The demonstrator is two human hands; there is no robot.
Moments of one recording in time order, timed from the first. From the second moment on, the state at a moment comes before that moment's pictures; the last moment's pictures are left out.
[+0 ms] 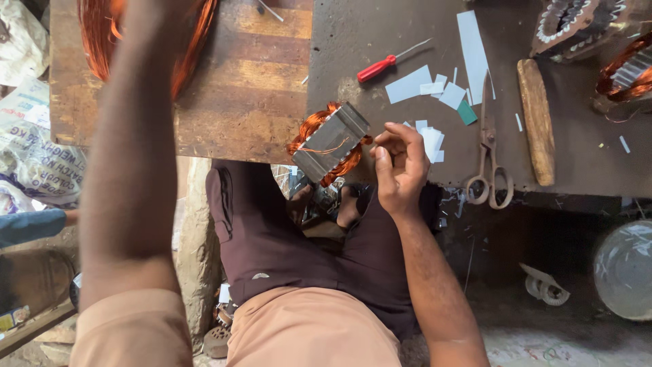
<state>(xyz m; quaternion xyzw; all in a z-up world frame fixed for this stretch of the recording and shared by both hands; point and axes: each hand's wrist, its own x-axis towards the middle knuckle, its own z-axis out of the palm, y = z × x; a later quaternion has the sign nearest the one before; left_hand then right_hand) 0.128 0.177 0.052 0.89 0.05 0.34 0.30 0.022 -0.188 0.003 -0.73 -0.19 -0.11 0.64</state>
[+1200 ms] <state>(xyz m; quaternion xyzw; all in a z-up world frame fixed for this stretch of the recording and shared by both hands) -0.071 0.044 0.140 0.60 -0.05 -0.22 0.77 -0.080 -0.230 0.130 -0.82 -0.18 0.08 0.53</state>
